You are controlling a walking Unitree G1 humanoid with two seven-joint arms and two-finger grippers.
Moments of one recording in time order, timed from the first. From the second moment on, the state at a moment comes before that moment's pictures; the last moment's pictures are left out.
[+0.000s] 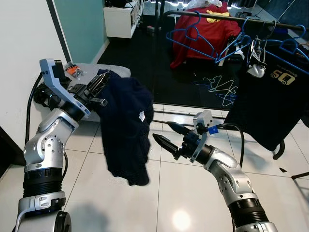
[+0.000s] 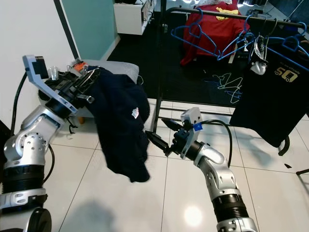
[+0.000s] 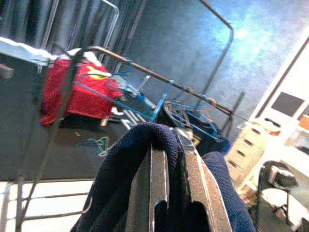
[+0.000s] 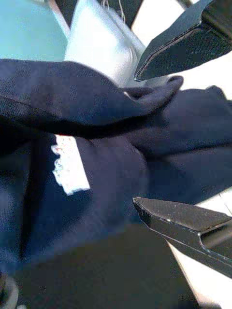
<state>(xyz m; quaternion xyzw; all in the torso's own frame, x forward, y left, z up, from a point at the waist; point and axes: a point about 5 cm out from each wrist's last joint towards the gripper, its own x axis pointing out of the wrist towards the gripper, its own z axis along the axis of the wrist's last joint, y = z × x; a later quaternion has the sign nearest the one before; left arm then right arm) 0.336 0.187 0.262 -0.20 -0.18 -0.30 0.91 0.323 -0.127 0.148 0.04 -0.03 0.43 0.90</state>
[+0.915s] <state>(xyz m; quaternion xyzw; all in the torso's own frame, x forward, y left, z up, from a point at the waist) 0.314 0.162 0.268 -0.21 -0.17 -0.43 0.86 0.344 -0.118 0.154 0.06 -0.05 0.40 0.91</state>
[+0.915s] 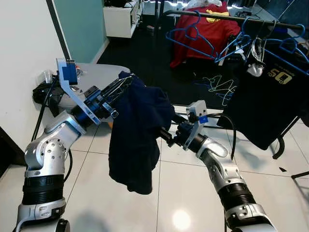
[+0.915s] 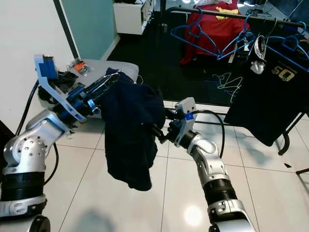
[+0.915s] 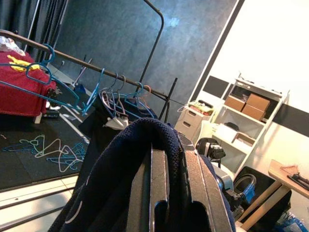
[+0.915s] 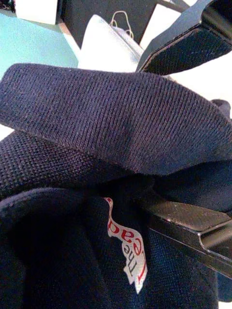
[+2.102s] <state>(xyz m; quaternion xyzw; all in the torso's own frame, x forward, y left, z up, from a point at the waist) 0.326 0.182 0.255 -0.18 -0.14 -0.33 0.92 0.351 -0.131 0.183 0.10 -0.12 0.37 0.92</state>
